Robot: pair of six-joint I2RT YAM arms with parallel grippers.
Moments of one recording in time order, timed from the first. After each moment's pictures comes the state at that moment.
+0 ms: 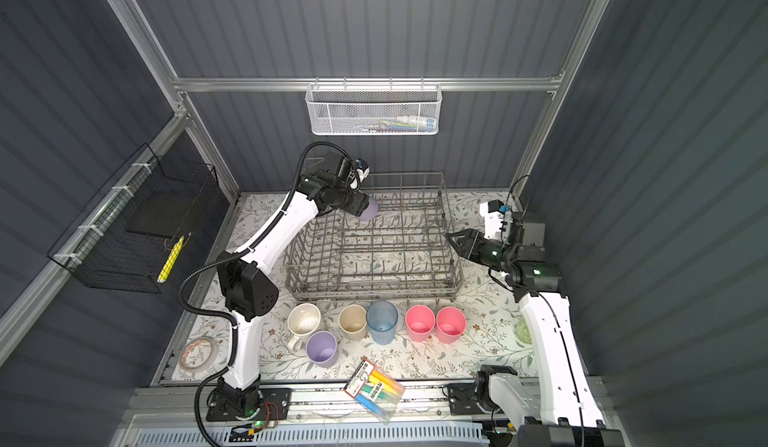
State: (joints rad) left arm -0.54 2.15 2.27 -0.94 -0.02 0.13; right arm -0.07 1.01 1.10 -0.69 -0.67 0.41
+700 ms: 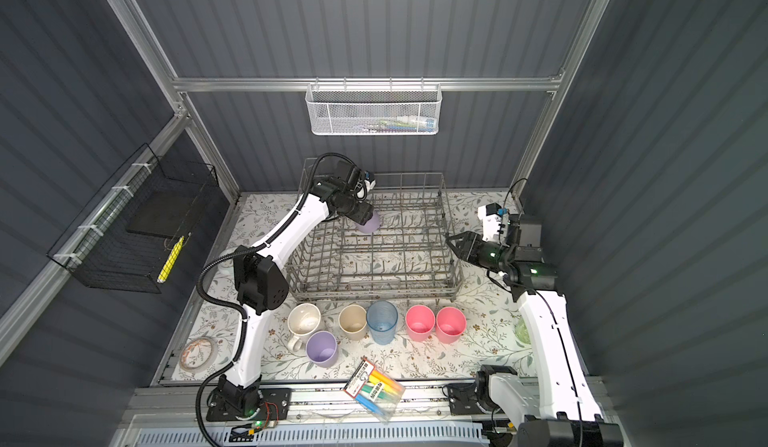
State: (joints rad) left arm -0.54 2.27 2.32 -0.98 -0.01 0.13; right arm -0.07 1.02 1.07 -0.68 -0.67 0.41
